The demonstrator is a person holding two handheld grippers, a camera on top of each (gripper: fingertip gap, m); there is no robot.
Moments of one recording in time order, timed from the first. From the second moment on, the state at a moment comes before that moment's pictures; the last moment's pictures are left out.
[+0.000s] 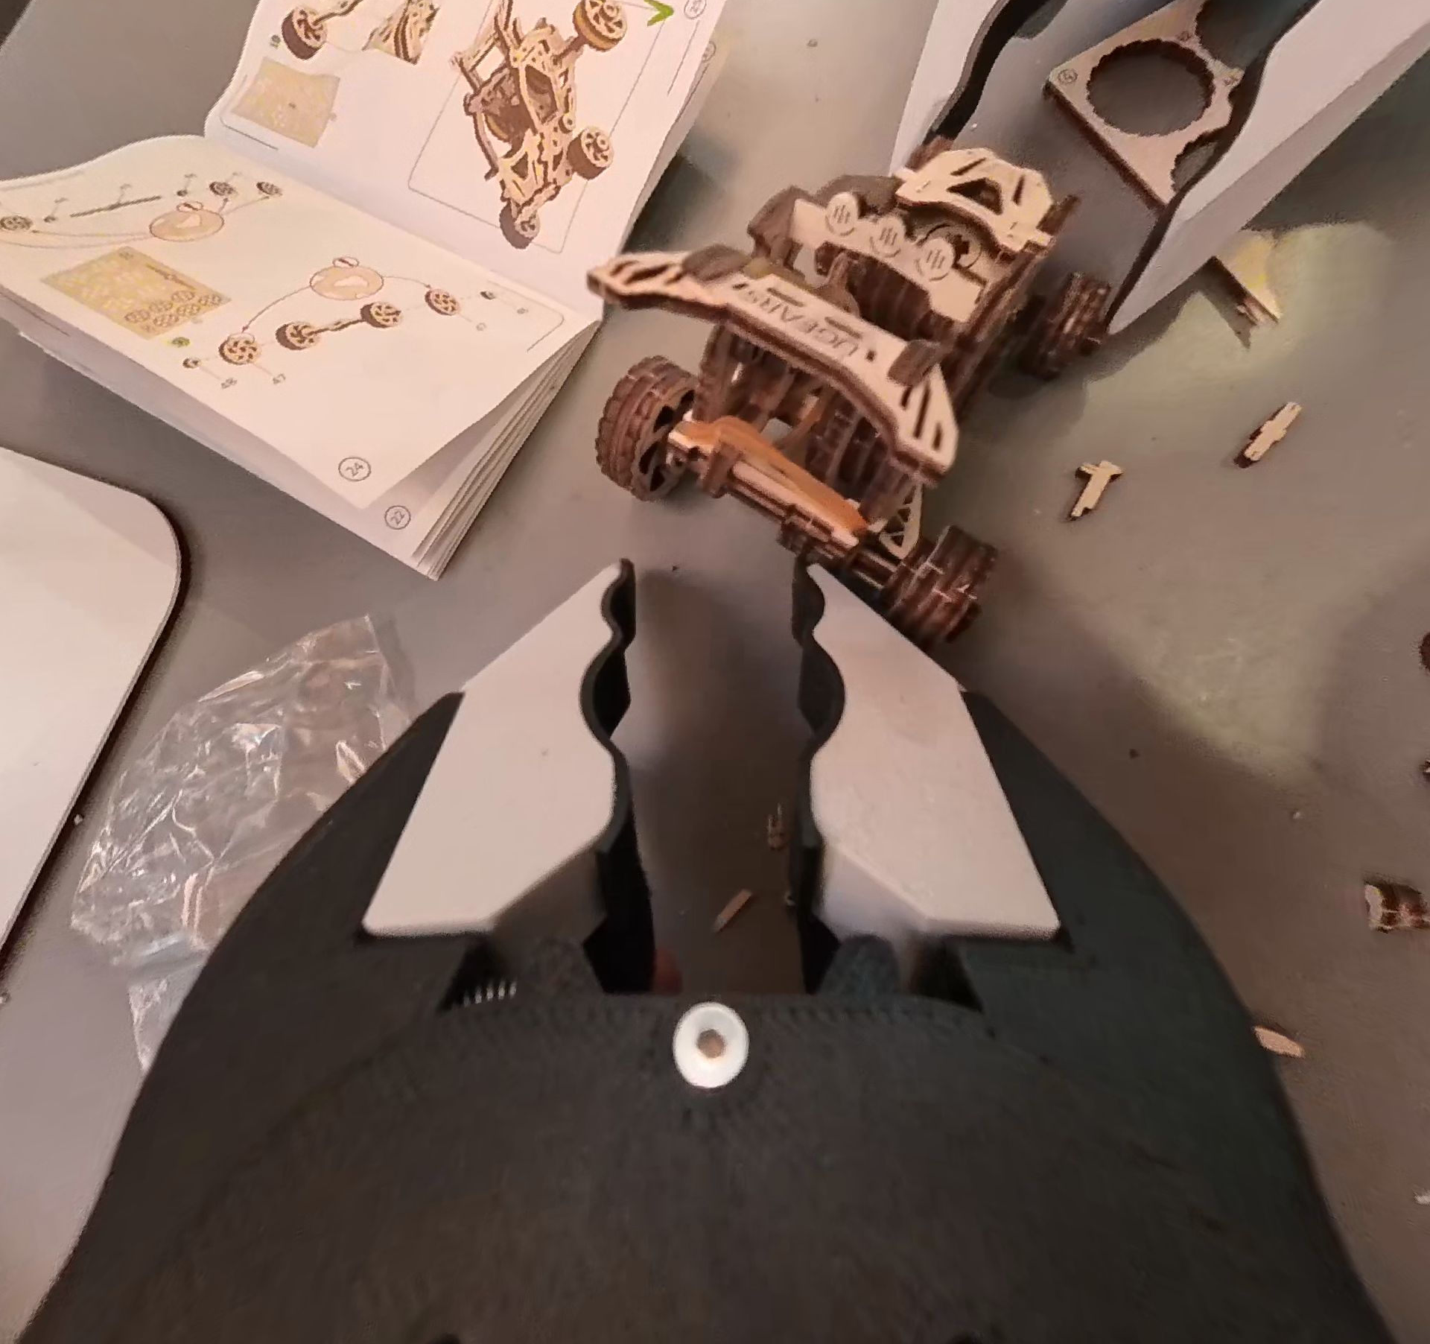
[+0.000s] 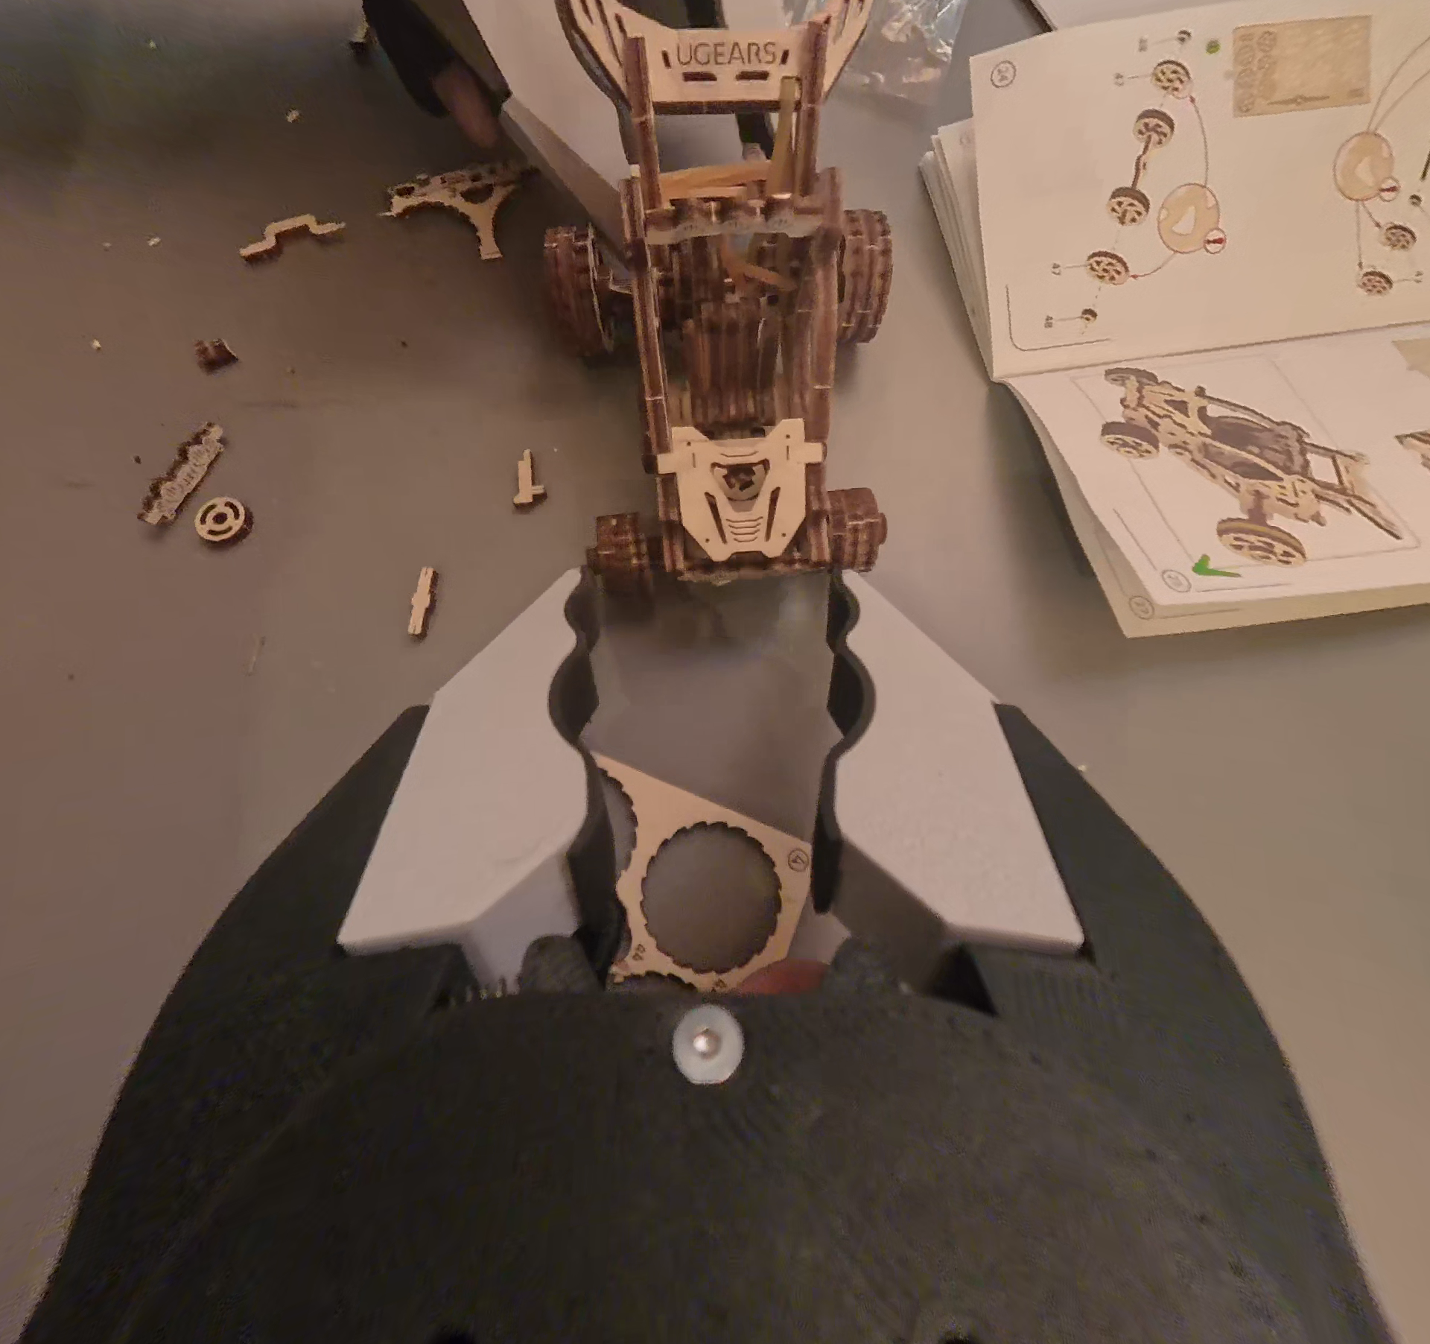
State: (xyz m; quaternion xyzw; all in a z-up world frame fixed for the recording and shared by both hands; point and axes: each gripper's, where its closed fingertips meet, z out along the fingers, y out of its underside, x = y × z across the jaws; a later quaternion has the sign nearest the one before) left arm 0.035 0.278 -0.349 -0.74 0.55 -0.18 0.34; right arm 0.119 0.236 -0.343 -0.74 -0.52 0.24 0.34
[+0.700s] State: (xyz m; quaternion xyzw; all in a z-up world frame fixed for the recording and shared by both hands) left arm 0.025 0.252 -0.321 -0.72 0.53 -0.28 0.35; right arm 0.147 0.223 -0.327 -0.74 -0.50 0.24 0.37
